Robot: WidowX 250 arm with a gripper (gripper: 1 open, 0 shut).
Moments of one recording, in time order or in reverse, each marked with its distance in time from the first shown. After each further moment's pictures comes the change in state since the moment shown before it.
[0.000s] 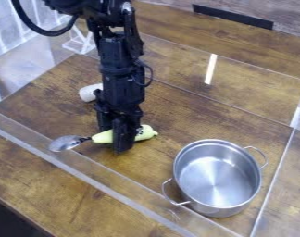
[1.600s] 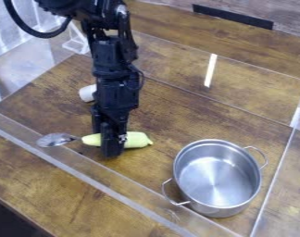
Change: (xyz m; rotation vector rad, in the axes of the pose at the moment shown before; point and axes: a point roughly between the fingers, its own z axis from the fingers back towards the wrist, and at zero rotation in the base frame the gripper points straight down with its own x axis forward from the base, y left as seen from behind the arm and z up) arm -0.018 -0.008 -0.005 -0.032 0.079 -0.221
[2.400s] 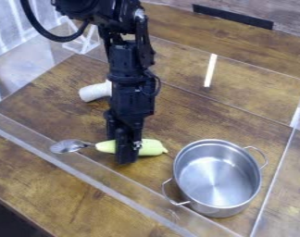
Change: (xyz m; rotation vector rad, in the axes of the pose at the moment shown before) arm 0.026 -0.034 -0.002 0.011 0.009 -0.108
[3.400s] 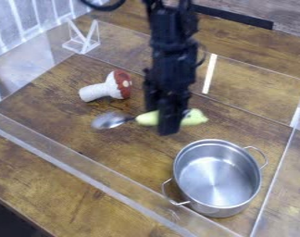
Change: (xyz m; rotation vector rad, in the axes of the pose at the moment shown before) arm 0.053 -0.024 0.044 0.052 -0.039 0.028
